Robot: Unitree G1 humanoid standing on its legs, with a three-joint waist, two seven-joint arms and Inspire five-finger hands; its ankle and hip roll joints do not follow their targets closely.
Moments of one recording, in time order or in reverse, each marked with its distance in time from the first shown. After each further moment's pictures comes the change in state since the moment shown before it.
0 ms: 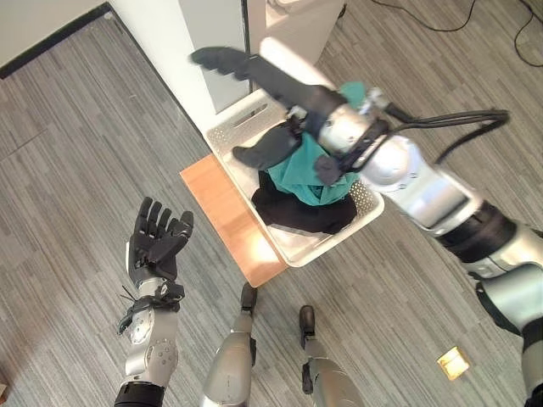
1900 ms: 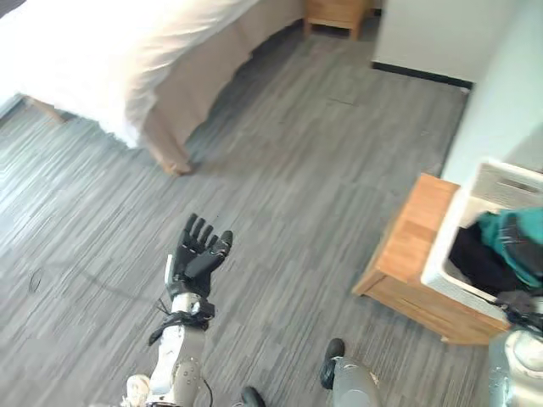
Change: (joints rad) left arm 0.105 -0.073 -0.038 -0.090 0.181 0.106 -0.053; right arm 1.296 0.528 -1.036 -0.202 0.083 -0.196 -0.367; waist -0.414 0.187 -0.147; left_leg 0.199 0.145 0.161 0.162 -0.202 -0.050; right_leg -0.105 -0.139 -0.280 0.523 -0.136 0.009
